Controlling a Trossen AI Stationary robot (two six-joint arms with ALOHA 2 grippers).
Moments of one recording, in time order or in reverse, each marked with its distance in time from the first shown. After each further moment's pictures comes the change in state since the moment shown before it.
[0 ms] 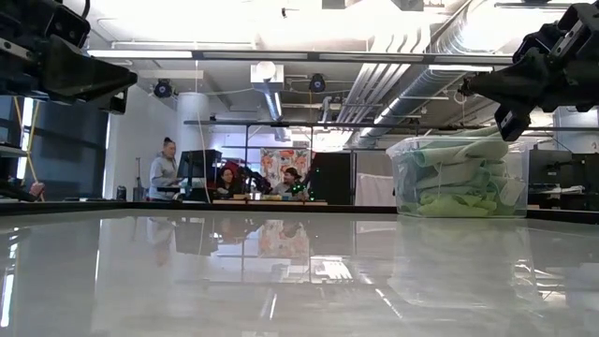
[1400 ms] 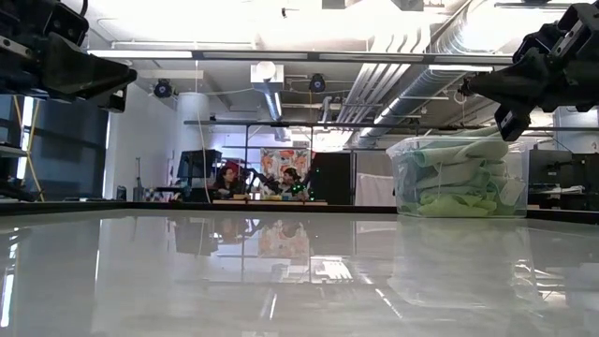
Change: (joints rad) left arm -0.005 -0.017 0.000 -0.001 -0.005 0.000; right arm 0.000 0.000 0.000 0.000 0.000 0.000
